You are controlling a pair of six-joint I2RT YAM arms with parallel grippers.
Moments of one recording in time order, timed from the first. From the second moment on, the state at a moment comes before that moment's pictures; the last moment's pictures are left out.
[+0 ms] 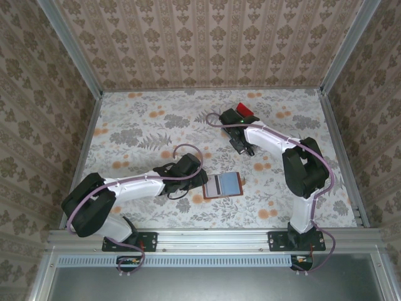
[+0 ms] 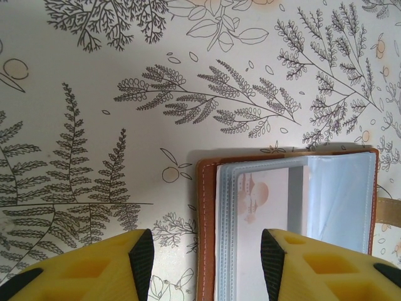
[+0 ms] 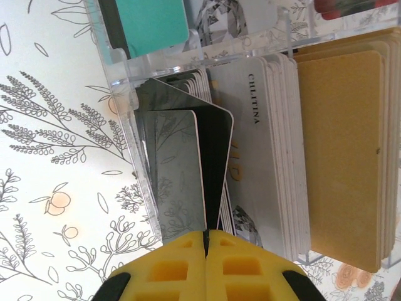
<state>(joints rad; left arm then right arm) -0.92 1.45 0.70 -0.20 -0.03 -1.06 0.50 1.90 1.44 -0.86 0.49 -0.03</state>
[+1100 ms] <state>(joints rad) -0.92 1.48 0.72 -0.20 -0.02 -1.06 0.50 1.85 1.44 -0.87 0.43 -0.03</state>
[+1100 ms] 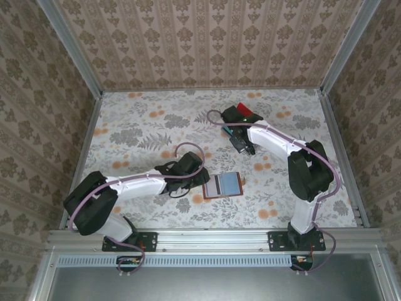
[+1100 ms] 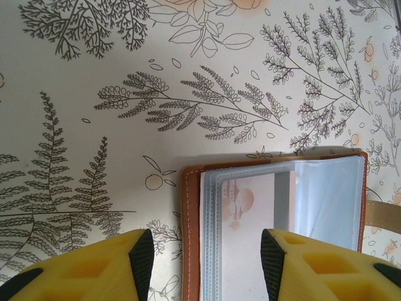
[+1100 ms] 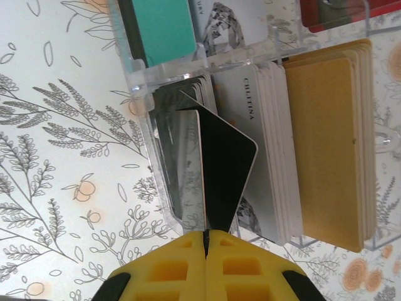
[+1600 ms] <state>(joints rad) -0.92 1.48 0.72 -0.20 -0.02 -1.06 0.49 1.88 1.45 -0.85 0.37 -0.04</state>
